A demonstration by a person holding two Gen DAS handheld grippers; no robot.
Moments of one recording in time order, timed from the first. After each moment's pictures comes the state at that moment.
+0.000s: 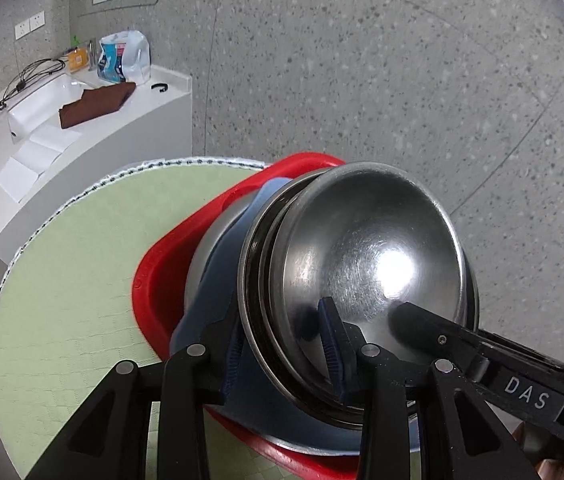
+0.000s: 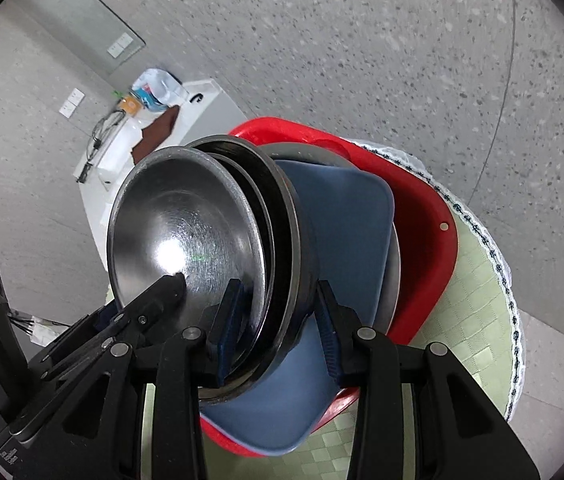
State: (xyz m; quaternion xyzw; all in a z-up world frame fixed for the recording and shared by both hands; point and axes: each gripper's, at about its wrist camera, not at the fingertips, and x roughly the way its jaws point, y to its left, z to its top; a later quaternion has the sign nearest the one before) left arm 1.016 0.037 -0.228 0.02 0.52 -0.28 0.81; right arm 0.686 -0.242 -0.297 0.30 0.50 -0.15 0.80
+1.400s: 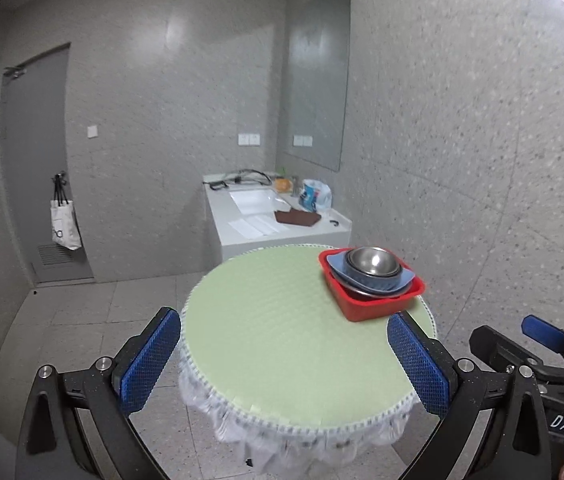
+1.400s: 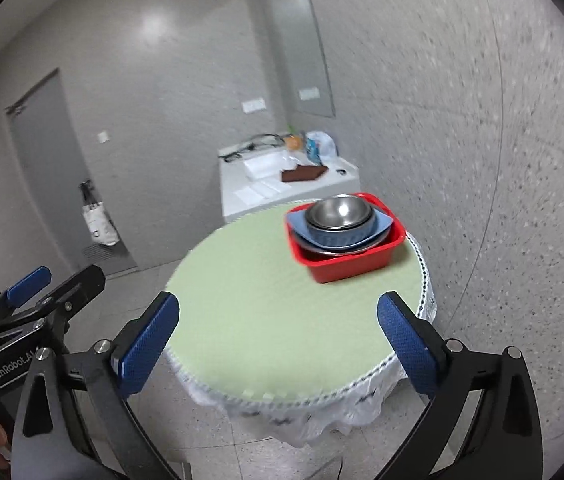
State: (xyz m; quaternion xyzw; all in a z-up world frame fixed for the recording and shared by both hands) left arm 0.419 0.038 -0.065 -0.04 0.24 0.05 0.97; right arm 0.332 -0.146 -0.105 0.05 0.32 0.08 0.94
